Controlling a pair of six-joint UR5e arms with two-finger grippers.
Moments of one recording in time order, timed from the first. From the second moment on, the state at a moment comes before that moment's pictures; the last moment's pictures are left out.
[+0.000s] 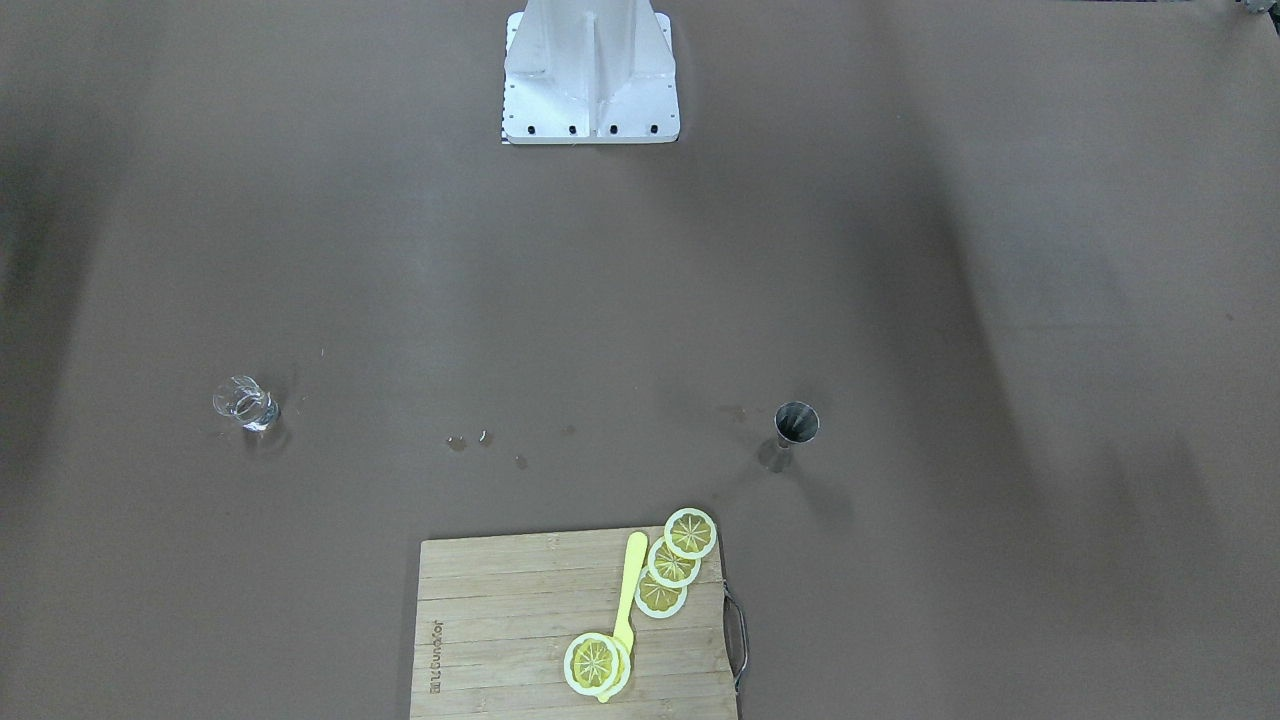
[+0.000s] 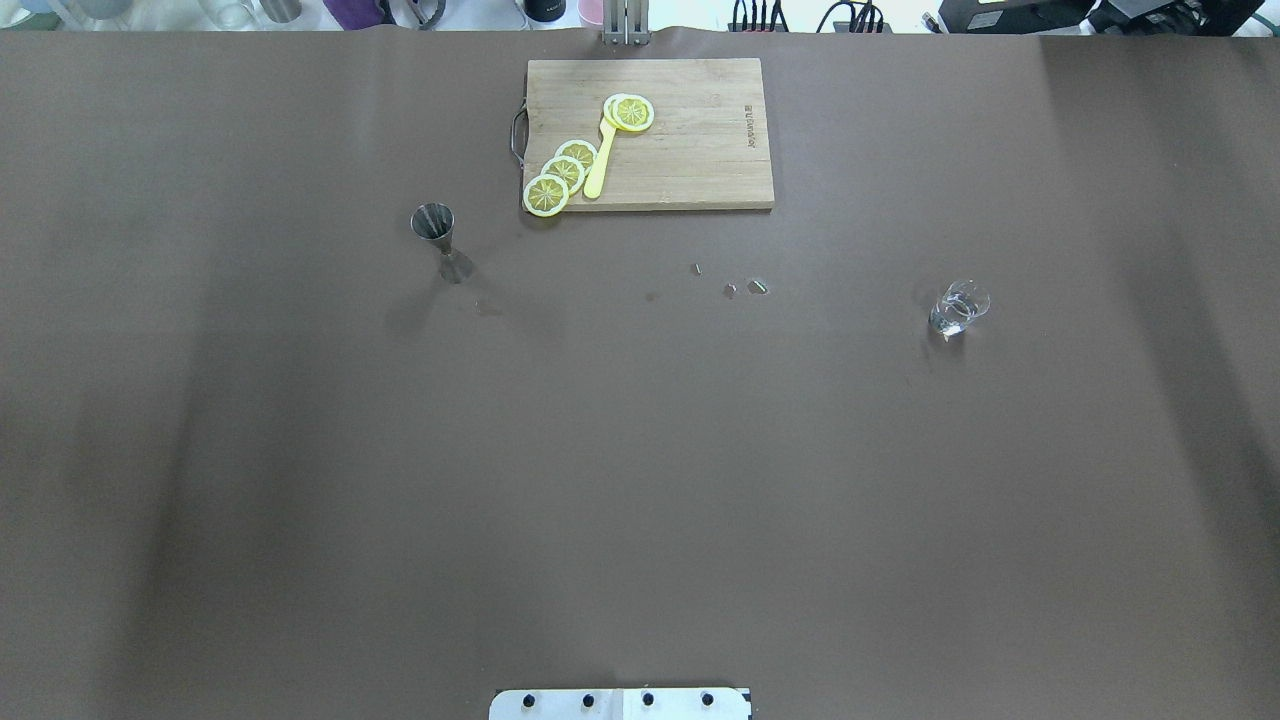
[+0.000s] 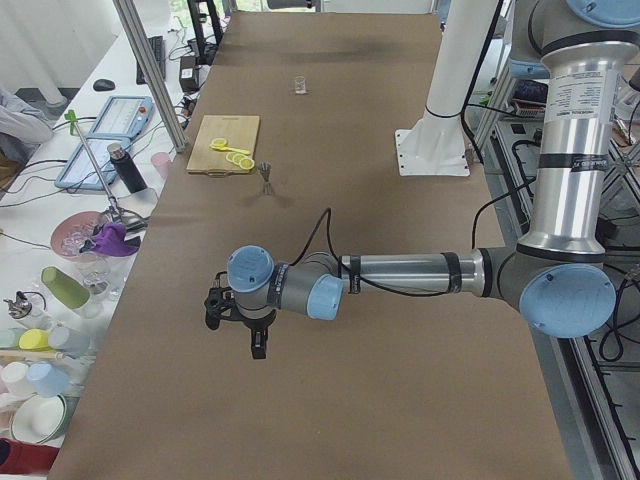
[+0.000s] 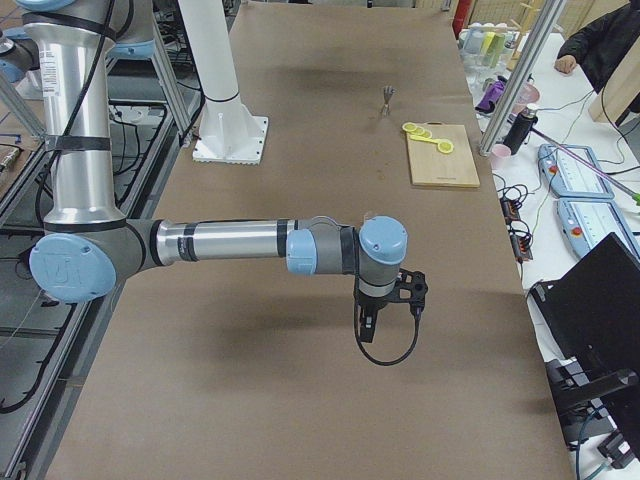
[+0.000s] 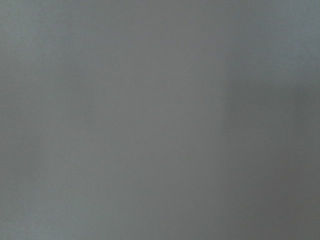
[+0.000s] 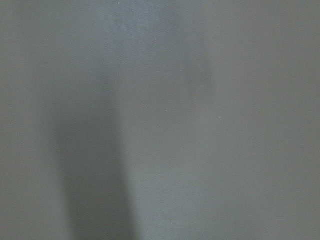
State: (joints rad) left arm -1.50 -1.60 -1.48 -1.83 -2.36 -0.27; right arm 1.55 -1.56 1.65 -1.60 2.31 0.16
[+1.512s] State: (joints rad) left arm -1.47 -1.63 -1.48 -1.89 -2.35 -0.27; right arm 1.55 -1.56 1.65 -1.60 2.32 0.16
